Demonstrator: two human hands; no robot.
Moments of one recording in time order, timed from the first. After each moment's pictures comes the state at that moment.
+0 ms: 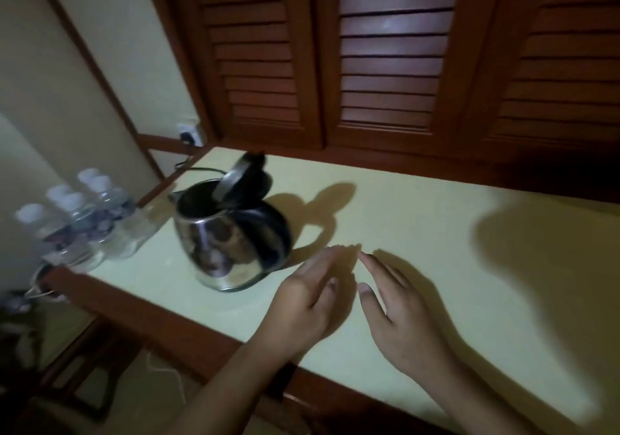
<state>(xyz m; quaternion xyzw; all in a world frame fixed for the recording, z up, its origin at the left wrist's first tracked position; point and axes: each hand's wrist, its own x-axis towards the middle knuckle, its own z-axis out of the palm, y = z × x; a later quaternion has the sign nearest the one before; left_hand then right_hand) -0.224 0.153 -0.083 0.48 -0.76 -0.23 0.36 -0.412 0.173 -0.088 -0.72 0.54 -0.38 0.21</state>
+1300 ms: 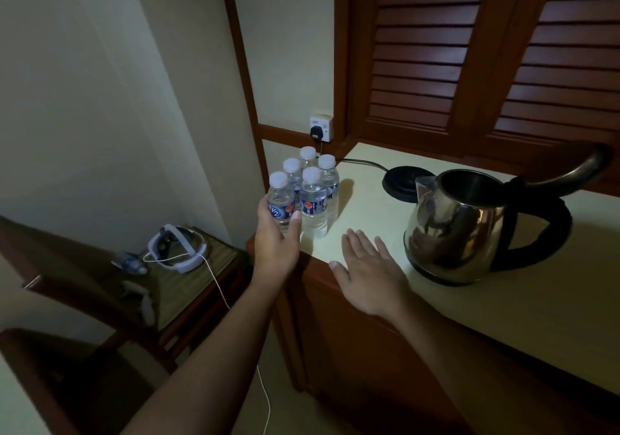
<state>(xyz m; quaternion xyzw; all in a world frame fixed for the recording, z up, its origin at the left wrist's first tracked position) 0.164 0.119 -0.091 0.63 -0.50 -0.19 0.56 -0.023 0.111 -0.113 -0.84 0.53 -0.03 0.07</state>
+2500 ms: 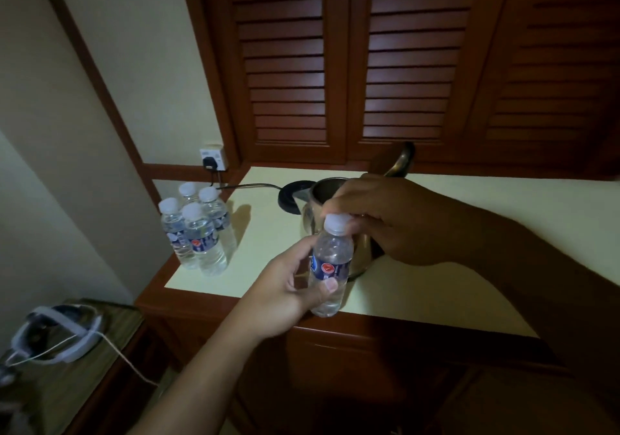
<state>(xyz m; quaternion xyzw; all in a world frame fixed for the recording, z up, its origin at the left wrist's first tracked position) 0.036 0.169 -0.026 0.35 -0.75 -0.43 0.35 -0.186 0.178 0.086 -0.90 0.40 -0.17 0.08</state>
